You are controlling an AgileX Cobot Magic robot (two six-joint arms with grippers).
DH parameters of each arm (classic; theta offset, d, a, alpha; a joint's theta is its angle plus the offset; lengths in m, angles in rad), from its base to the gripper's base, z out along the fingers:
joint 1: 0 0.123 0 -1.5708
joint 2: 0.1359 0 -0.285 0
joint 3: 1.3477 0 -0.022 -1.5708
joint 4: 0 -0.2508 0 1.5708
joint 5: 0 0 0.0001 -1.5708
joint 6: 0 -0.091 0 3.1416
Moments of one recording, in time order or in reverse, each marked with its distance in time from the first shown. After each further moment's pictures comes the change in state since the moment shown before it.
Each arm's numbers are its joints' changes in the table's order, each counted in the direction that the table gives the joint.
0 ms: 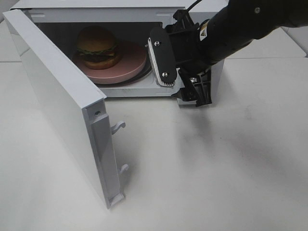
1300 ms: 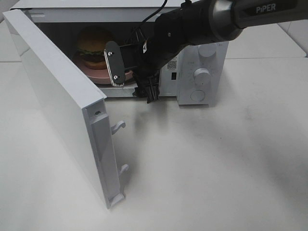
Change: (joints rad) left arm 0.000 0.000 0.000 0.000 0.000 0.000; right arm 0.045 0.460 -0.464 0.027 0.003 -0.059
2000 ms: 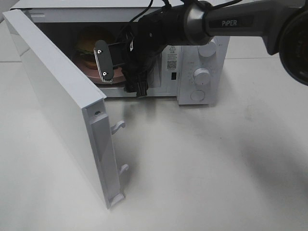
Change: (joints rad) left arm 0.000 0.000 0.000 0.000 0.000 0.000; right arm 0.010 0.153 -0.248 0.027 0.089 -0.016
